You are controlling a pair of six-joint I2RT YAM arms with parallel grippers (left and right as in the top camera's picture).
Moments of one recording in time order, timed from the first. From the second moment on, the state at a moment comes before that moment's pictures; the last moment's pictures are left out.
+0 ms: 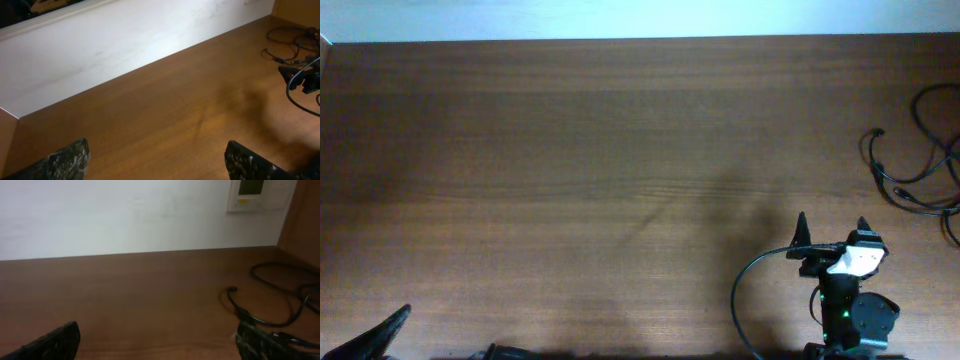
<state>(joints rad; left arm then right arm) -0.22 0.72 2.00 -1.65 0.12 0.24 -0.17 0.01 0.01 -0.07 -0.08 0.02</state>
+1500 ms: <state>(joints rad) -0.13 0.22 0.39 -0.21 0.32 0.32 0.05 0.01 0.01 -0.07 -0.07 0.03</state>
